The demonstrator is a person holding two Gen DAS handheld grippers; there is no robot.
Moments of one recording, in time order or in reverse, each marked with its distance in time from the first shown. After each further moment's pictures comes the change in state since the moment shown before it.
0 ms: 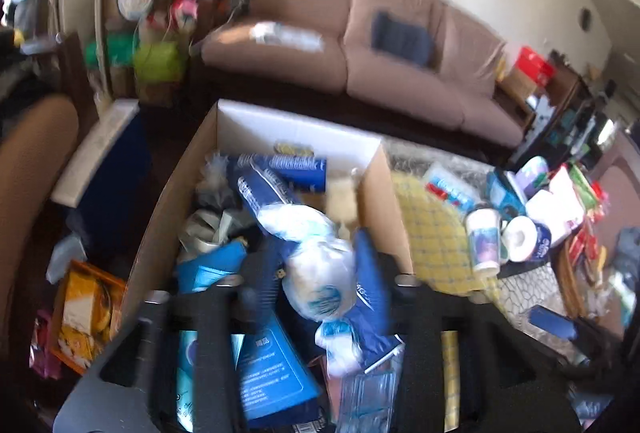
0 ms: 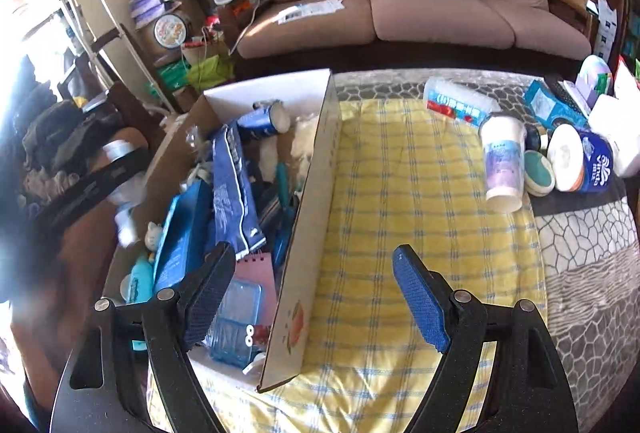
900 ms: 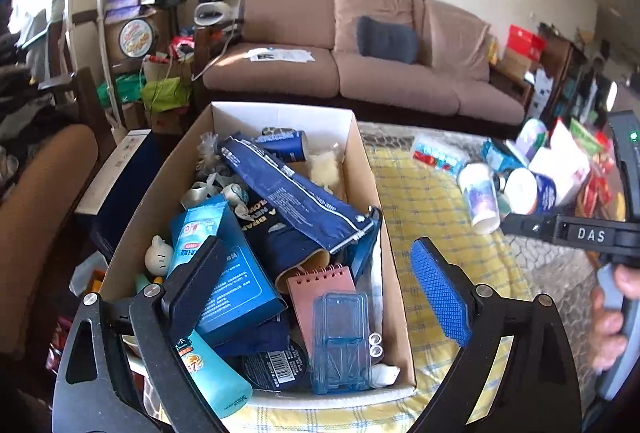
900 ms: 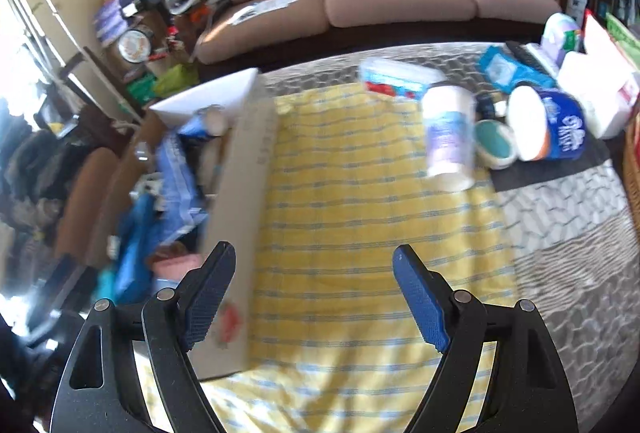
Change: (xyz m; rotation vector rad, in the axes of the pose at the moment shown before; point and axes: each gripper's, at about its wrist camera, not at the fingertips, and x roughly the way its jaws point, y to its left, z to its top) left arm -0.049 -0.063 -0.097 0.209 -0.116 0.040; right arm 0.000 -0.082 -0.006 0.099 0.036 -0.069
